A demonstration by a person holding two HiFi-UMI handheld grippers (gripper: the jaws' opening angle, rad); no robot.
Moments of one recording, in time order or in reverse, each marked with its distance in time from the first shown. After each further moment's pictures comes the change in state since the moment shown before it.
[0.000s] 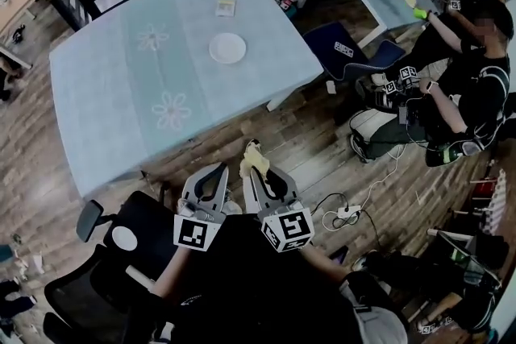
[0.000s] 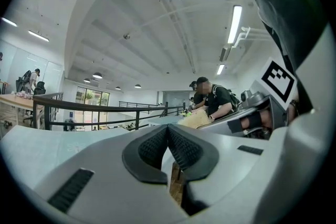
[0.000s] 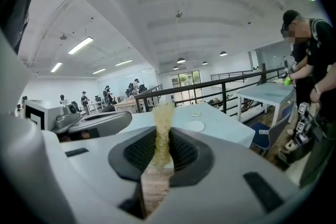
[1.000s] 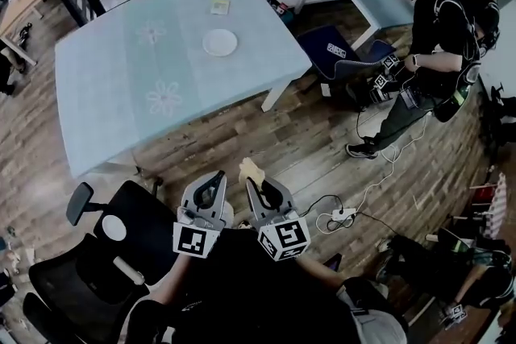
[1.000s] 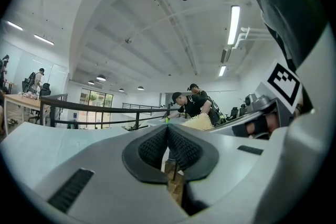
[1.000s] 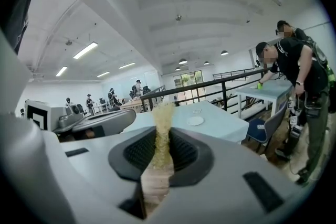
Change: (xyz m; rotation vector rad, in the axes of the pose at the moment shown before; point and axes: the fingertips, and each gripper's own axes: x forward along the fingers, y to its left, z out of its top) left arm -0.036 -0.086 0.006 -0.007 -0.002 0.044; right arm -0.092 0.002 -0.022 0.030 -0.007 0.044
